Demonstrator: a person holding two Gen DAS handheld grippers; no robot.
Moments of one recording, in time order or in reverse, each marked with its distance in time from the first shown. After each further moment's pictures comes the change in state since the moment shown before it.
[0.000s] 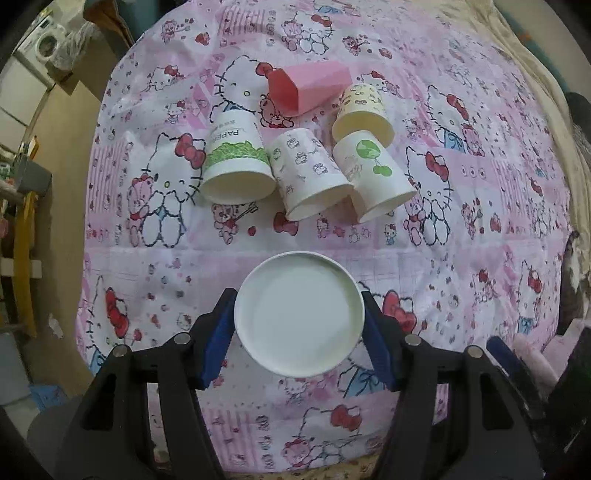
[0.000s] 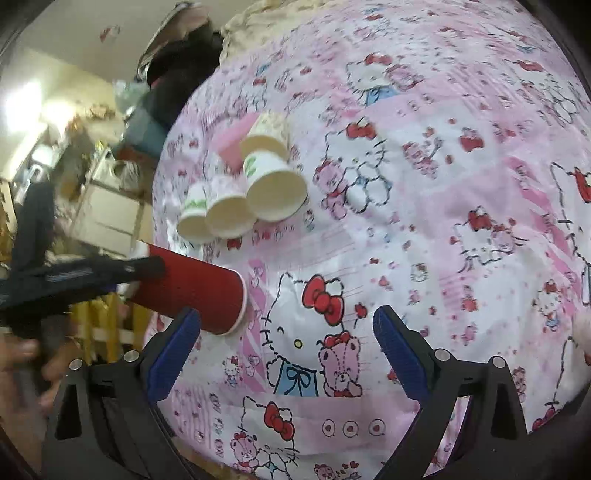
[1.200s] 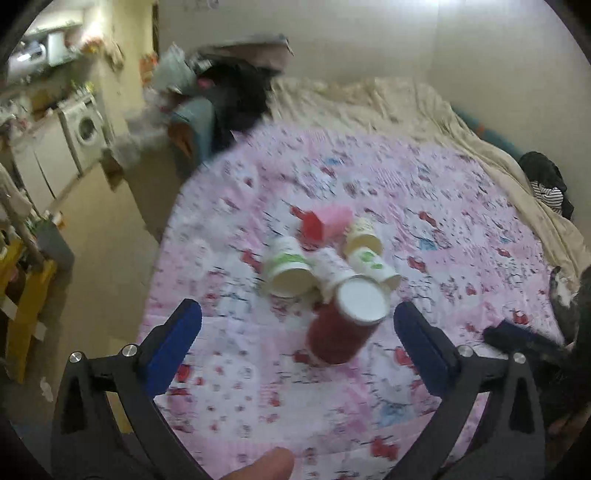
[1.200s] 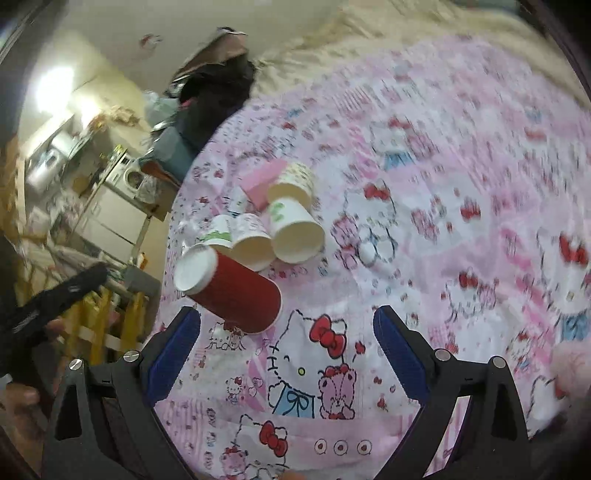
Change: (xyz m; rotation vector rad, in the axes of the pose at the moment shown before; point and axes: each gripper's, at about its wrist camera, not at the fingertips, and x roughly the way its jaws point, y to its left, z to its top) left arm -0.109 0.059 -0.111 0.033 -0.660 0.006; right arm -0.028 0.055 -0.009 -0.236 -0.172 -0.041
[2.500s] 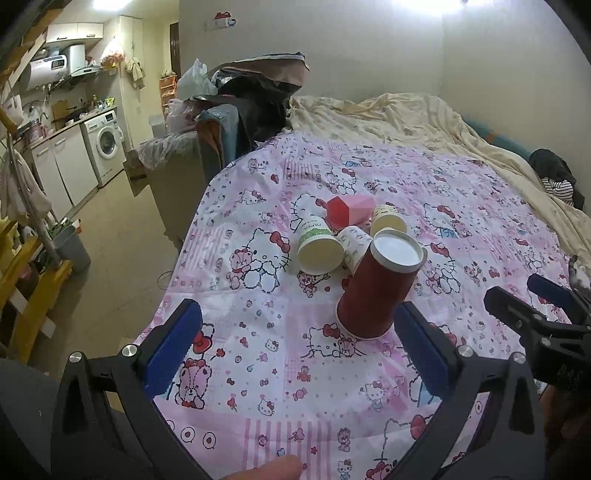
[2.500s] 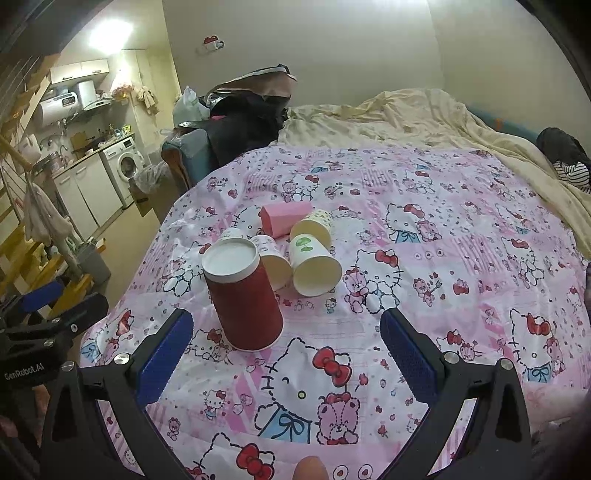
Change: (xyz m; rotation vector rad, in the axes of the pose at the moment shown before) left arm -0.002 0.014 -0.071 -0.008 -0.084 0.055; right arm 0.006 0.073 -0.050 -0.278 -0.217 -0.186
